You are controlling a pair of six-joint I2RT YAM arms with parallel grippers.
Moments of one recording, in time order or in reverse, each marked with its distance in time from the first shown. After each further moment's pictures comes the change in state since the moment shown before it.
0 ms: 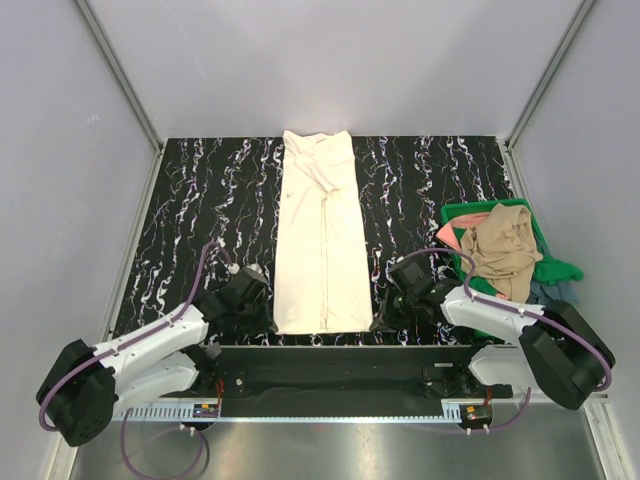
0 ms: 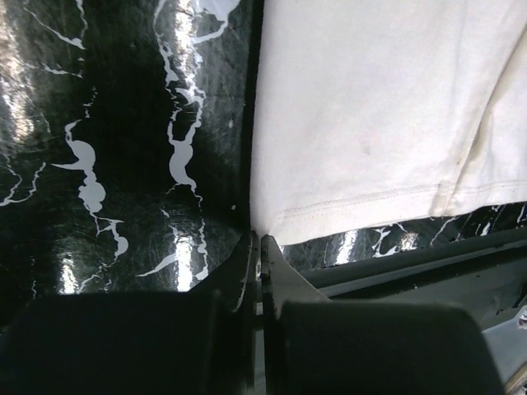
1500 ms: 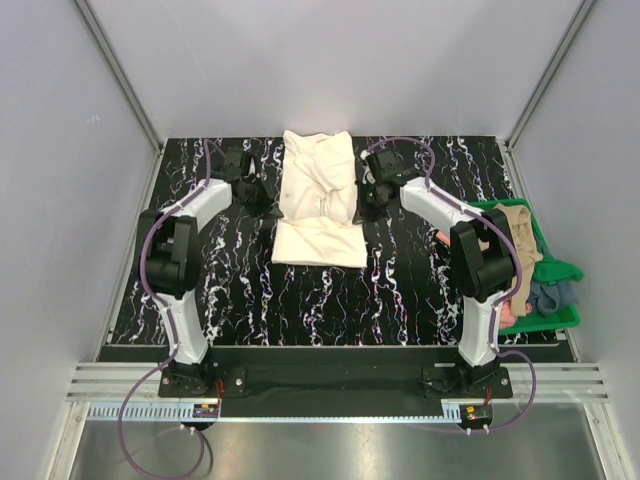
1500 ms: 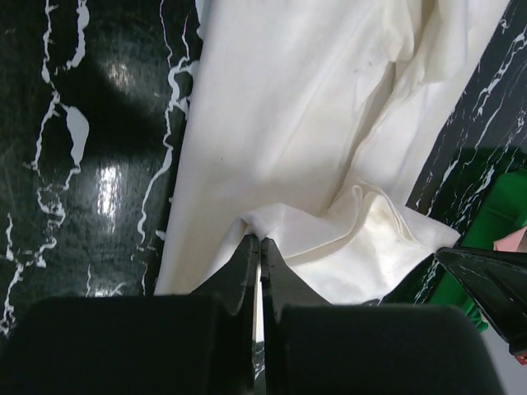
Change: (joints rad) left arm 0.519 0.955 1.014 0.018 0.293 0.248; right arm -0.248 0.725 1.076 -0.253 0.048 -0.609
